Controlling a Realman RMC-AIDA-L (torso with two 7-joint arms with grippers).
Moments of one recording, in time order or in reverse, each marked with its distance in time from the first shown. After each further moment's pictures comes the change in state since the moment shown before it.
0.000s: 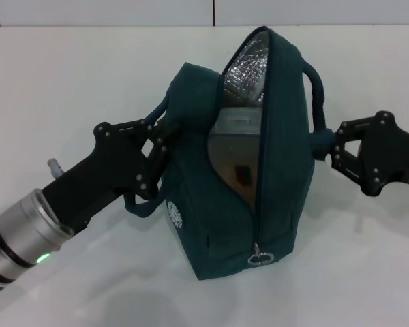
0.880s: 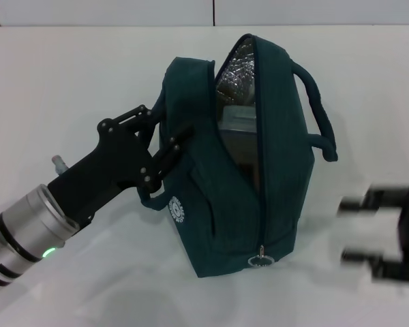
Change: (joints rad) left arm -0.005 0.001 -0.005 0.022 -0.014 -0.046 -0.009; right arm -0.110 -0.015 0.138 -0.074 -0.248 -0.281 -0.071
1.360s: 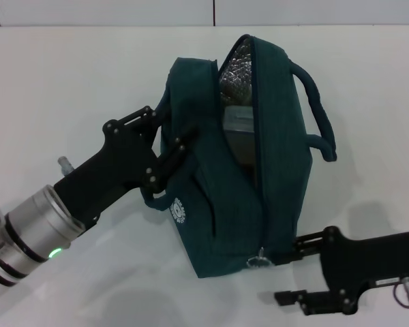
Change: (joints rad) left arm 0.002 -0.002 0.000 0.024 0.001 -0.022 0.005; right arm 0.140 0.099 -0.096 0.062 -0.263 0.246 0.163
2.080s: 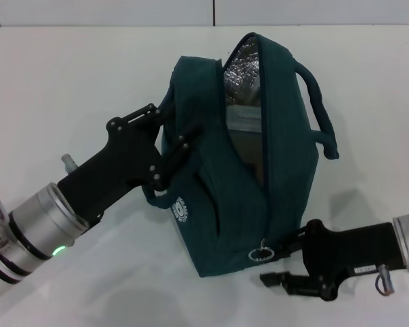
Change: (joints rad) left arm -0.007 0.000 0.000 0.013 -0.001 -0.006 0.005; right arm 0.051 0.003 -0.125 0.030 0.080 0.127 0.090
